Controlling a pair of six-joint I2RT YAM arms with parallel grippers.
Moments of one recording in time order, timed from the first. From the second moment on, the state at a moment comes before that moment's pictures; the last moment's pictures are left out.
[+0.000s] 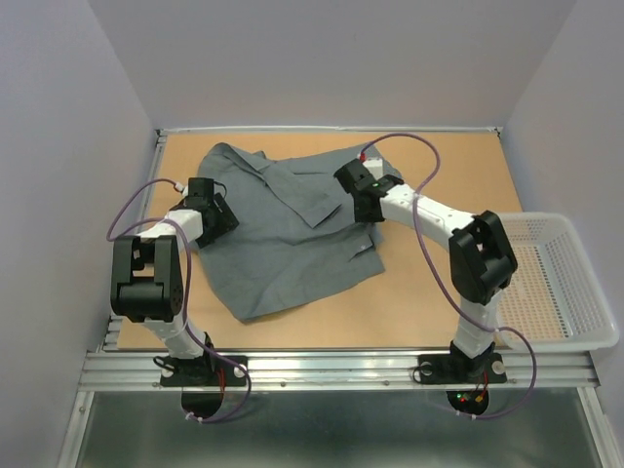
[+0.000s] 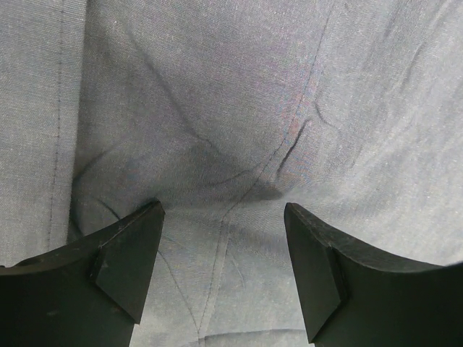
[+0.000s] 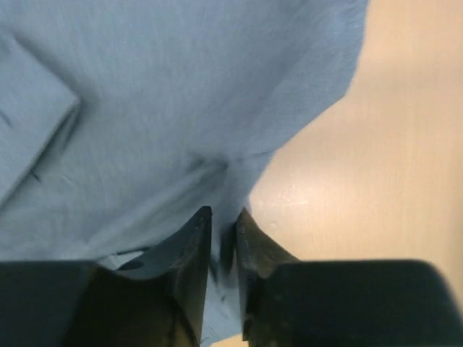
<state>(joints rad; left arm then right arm) -0.02 1.65 0.93 -0.28 -0.10 -0.57 0.57 1.84 1.46 -0.66 0.52 0.54</state>
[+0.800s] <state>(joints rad) -0.08 1.41 0.92 -0.41 -0.13 -0.54 0.18 1.40 0.85 -0.46 0.05 0.74</state>
